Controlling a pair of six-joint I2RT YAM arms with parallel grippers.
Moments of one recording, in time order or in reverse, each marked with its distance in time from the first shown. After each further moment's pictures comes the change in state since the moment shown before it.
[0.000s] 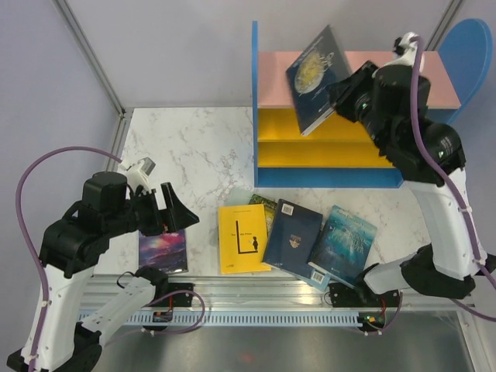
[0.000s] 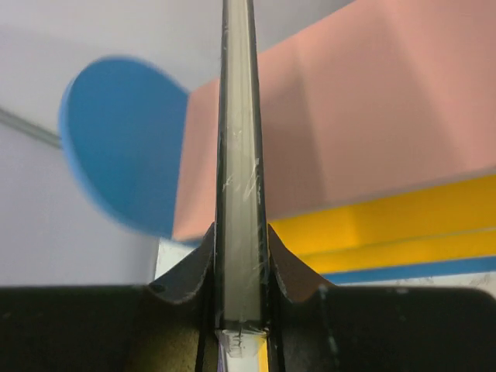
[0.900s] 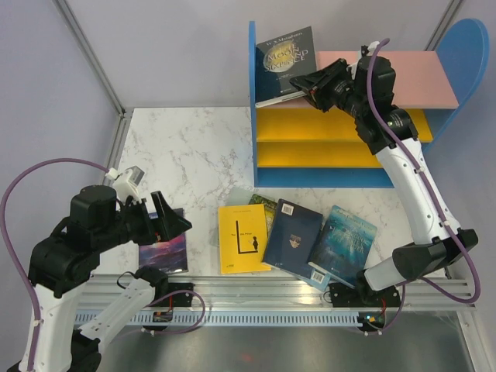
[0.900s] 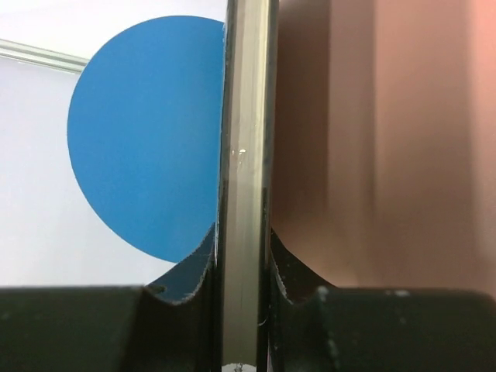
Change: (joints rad) left arm 0.000 -0.085 -0.003 -0.036 -0.061 -0.016; right arm -0.399 0.099 -0.358 0.509 -0.780 0.441
